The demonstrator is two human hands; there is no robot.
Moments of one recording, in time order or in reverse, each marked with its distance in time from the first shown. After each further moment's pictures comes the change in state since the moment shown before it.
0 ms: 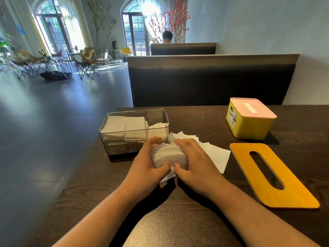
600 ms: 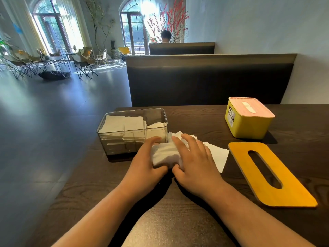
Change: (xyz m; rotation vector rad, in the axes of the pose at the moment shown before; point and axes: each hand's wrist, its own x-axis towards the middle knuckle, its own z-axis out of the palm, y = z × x) left_hand 0.006 -0.008 -0.002 0.191 -0.009 0.031; right_hand -0.001 -0.010 0.000 -0.392 -0.016 0.060
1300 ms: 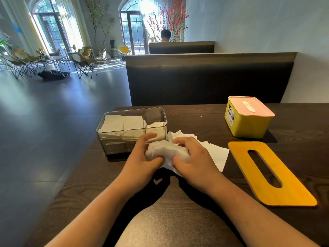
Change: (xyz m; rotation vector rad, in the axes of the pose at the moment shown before) left_hand 0.004 0.006 -0.007 -0.340 -0.009 -0.111; right_hand 0.003 0.000 -0.010 0.572 0.027 0.072
